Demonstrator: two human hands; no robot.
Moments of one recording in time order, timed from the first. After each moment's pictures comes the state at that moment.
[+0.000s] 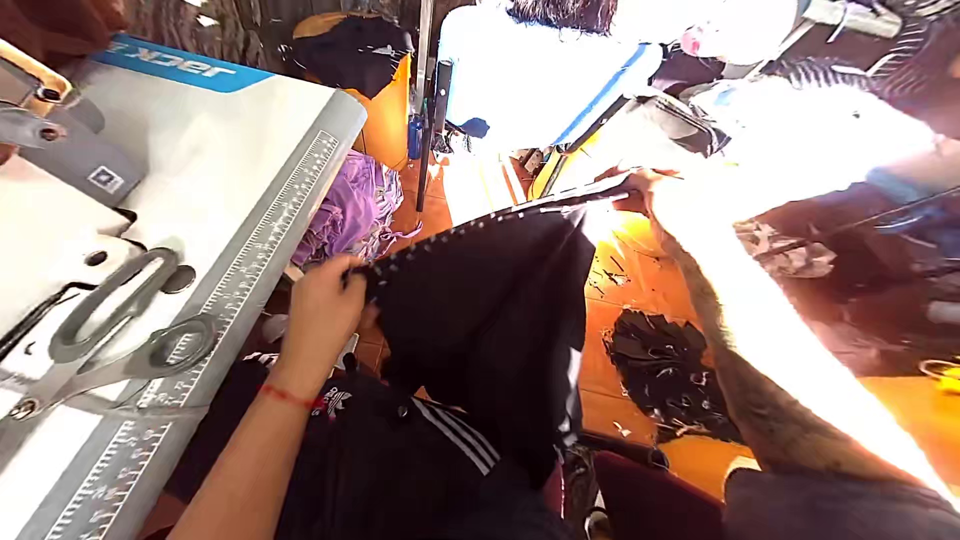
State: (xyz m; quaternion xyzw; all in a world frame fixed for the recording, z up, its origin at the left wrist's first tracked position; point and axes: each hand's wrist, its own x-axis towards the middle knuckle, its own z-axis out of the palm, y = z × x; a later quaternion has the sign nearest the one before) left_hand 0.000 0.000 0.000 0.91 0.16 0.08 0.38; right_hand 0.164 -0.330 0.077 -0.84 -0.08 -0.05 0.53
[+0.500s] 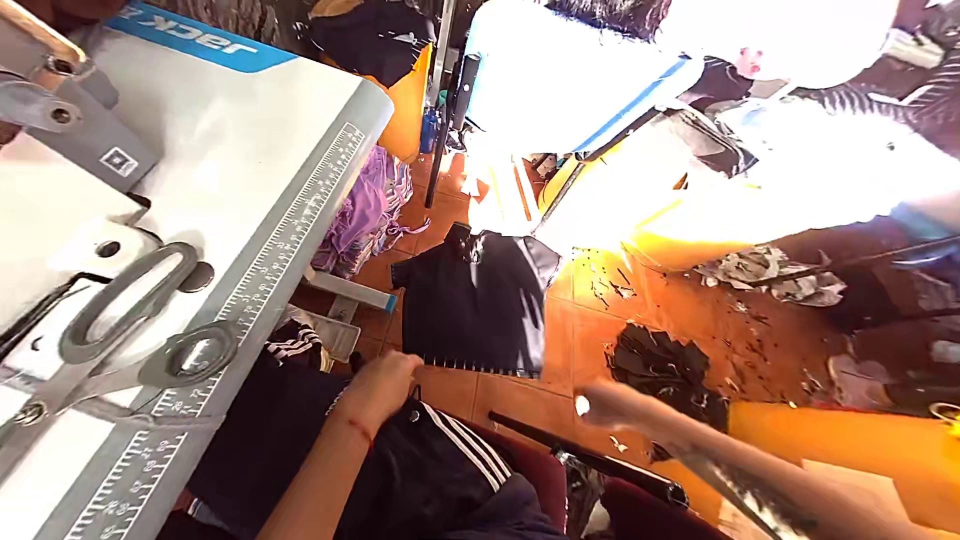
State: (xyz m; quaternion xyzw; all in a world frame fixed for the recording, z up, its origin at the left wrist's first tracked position) left_hand -0.012 -0.024 -0.112 0.88 -0.02 -0.37 0.30; right_hand 0.075 -0.405 -0.137 -0.83 -0.14 0.54 -0.04
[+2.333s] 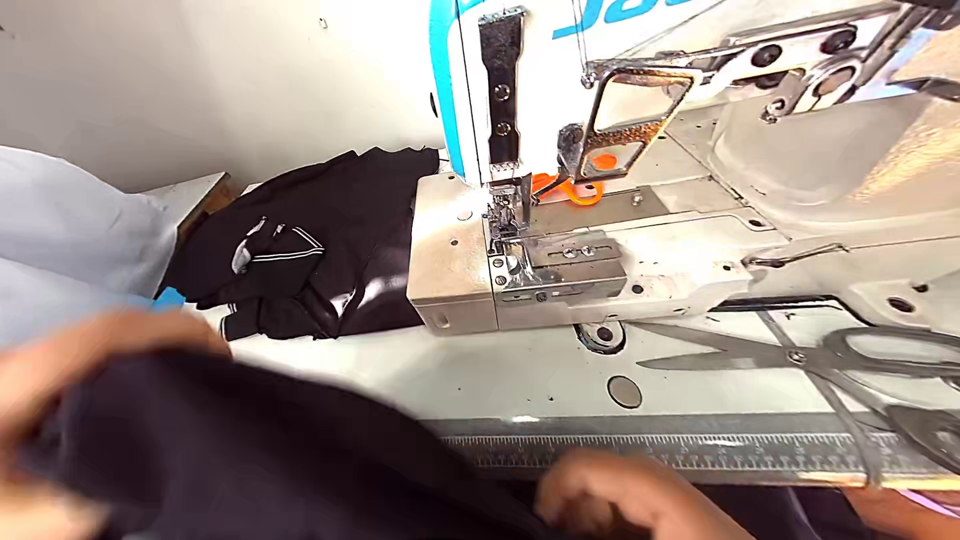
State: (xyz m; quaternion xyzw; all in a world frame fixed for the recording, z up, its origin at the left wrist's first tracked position) left_hand -0.543 0.040 0.179 0.84 0.39 0.38 0.11; right_hand -0.160 0.007 0.072 -0.21 -0.67 0.59 0.39
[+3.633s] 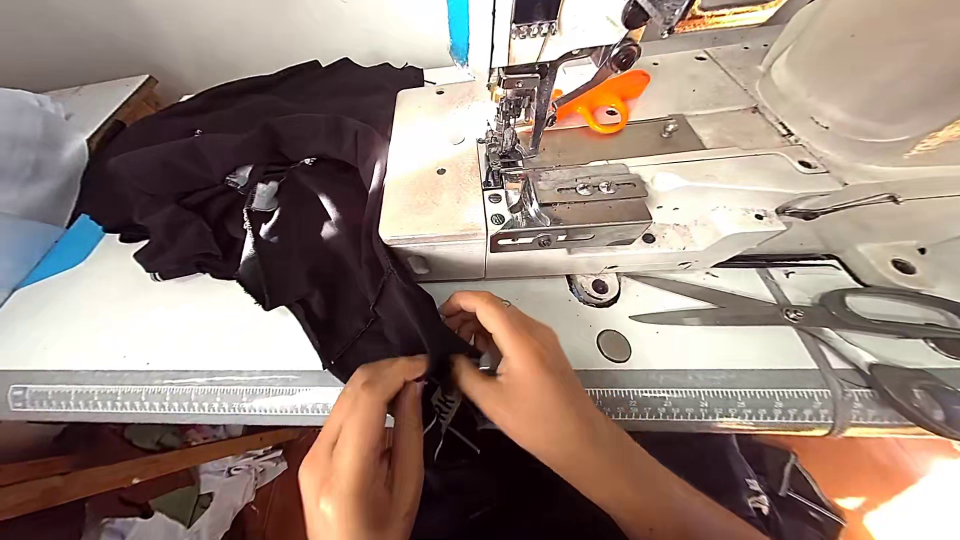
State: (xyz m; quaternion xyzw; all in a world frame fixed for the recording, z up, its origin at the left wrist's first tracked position) left_hand -0.386 0.000 0.033 0.69 0.52 0.50 0.03; right_hand -0.233 0.057 0.024 -0.41 -0.74 0.24 0.48
